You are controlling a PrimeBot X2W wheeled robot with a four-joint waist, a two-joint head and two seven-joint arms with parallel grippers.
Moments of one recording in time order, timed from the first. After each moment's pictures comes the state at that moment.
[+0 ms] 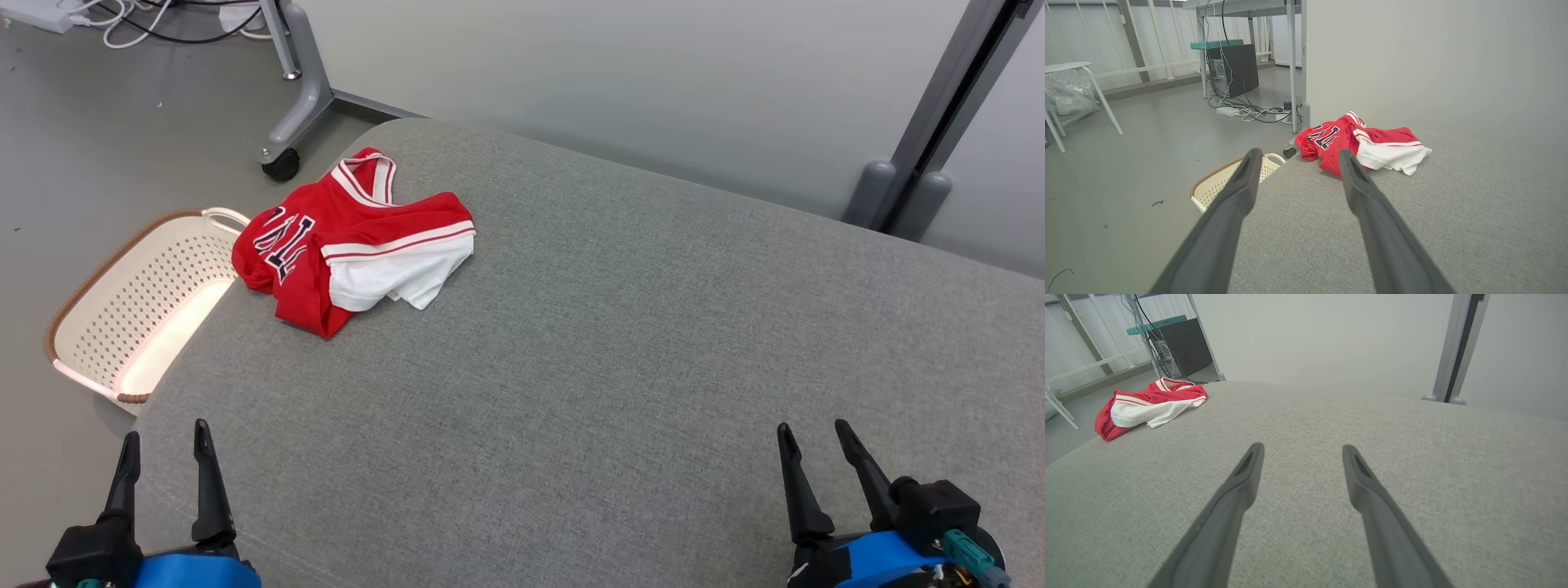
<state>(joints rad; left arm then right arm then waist) 0.02 0.05 0.21 0.23 -0.07 -0.12 -0.26 -0.04 -0.05 -0.01 0.32 0.14 0.13 -0.26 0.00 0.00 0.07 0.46</state>
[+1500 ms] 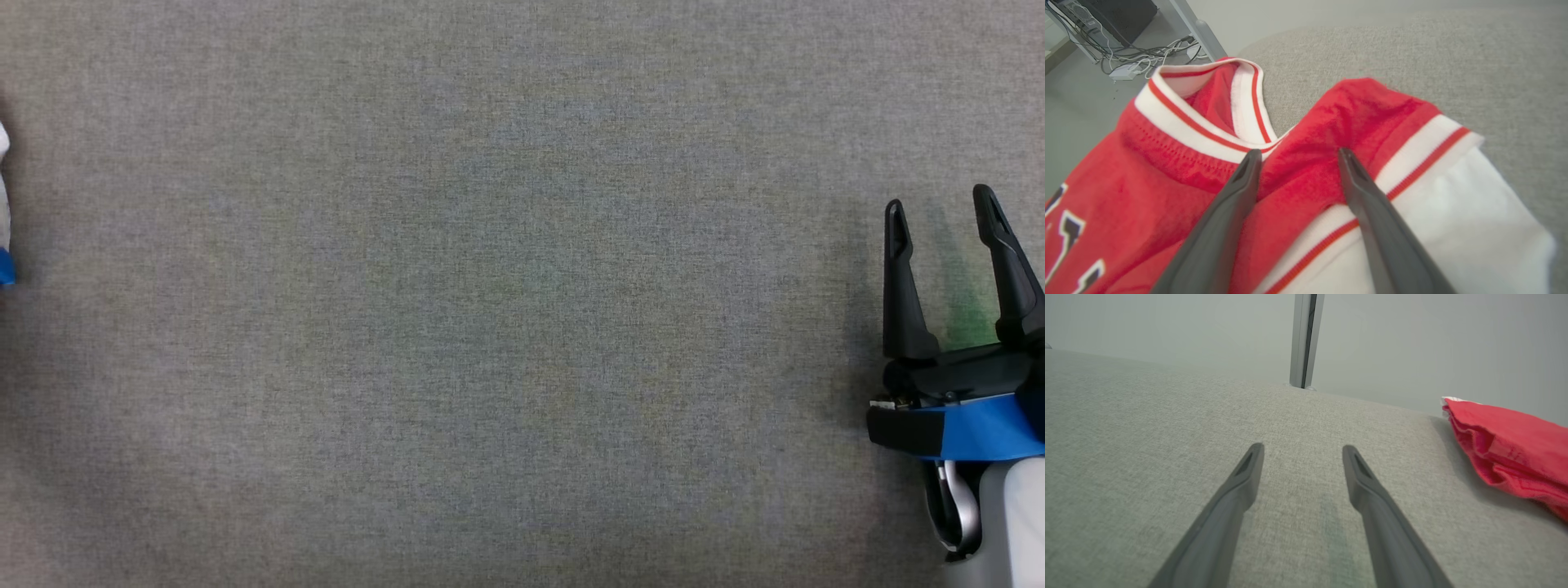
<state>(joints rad) -0.89 0.46 0.09 1.02 -0.16 -0.13 -0.12 -0.24 -0.10 -0.10 -0.06 -0.04 0.13 -0.26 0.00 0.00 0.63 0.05</state>
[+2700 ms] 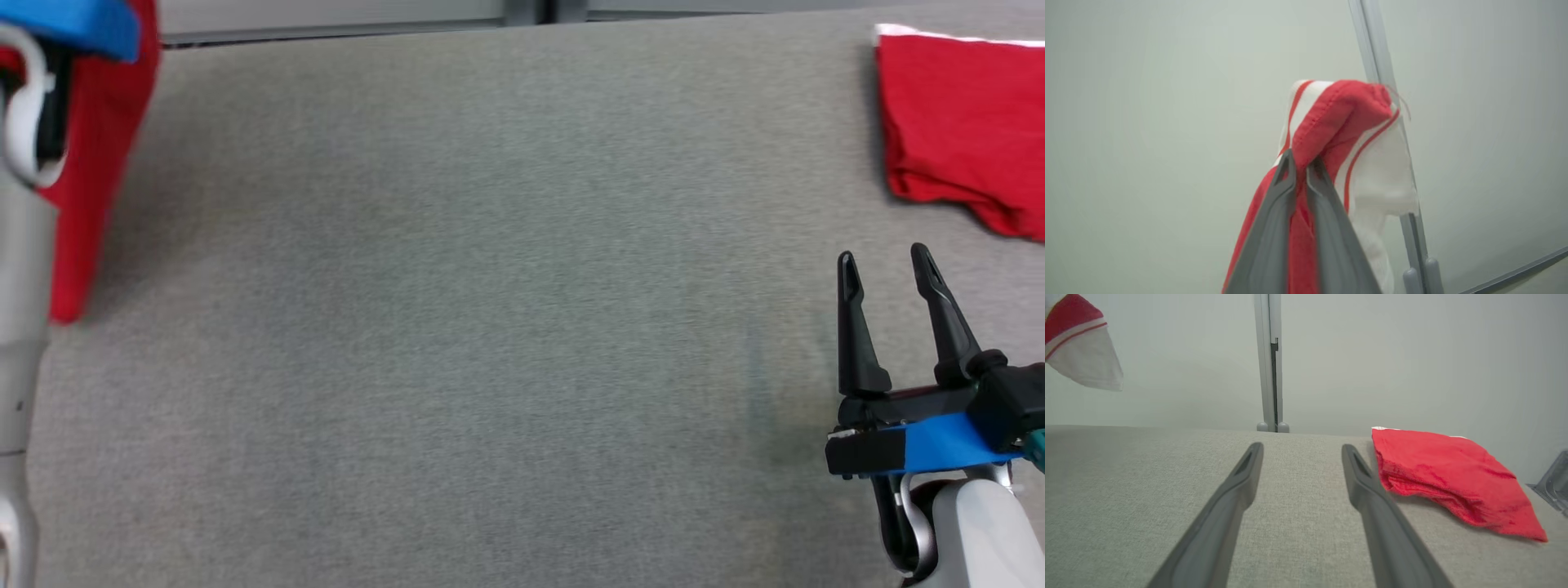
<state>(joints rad) -1.09 0.42 -0.31 0.58 -0.27 -0.12 -0.26 -0.22 -0.05 -0.08 0.08 0.04 0.13 -0.26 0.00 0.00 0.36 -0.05</state>
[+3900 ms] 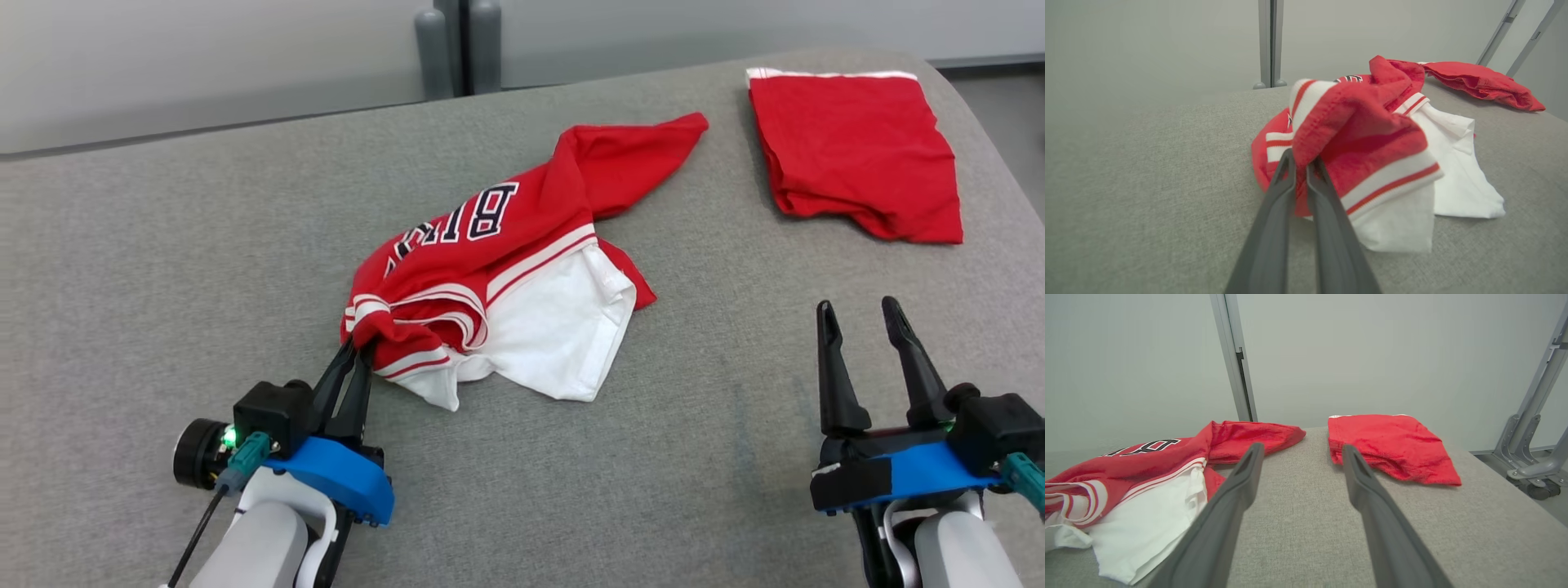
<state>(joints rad) -0.34 0.25 -0.48 0.48 -0.42 -0.02 -0.26 -0.17 -0.05 -0.06 0.16 0.14 0.13 -0.26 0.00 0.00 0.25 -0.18</state>
